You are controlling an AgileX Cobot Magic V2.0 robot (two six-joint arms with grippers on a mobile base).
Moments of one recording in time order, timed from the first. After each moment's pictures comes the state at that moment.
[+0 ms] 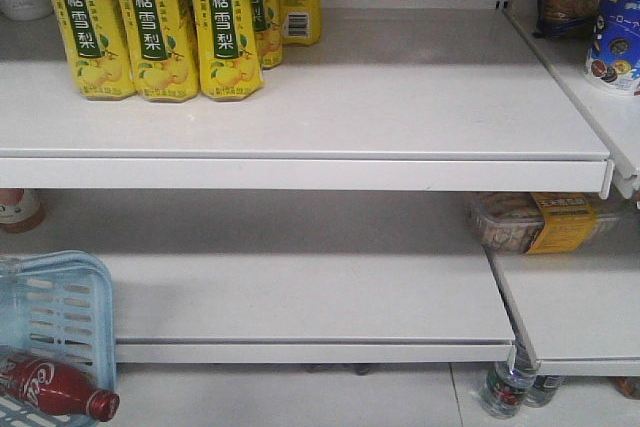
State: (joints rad) left arm 0.03 0.00 0.04 -0.03 0.13 -0.09; right arm 0.25 0.00 -0.14 -0.11 0.35 0.04
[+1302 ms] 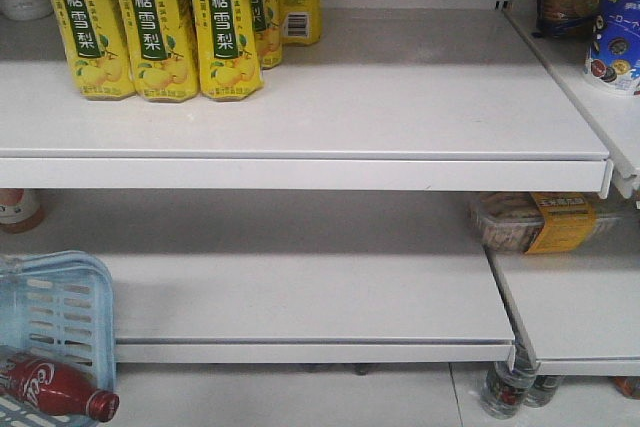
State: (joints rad) left arm 0.03 0.00 0.04 -0.03 0.13 -0.08; right arm 0.07 -0.01 0.03 -0.10 0.05 0.04
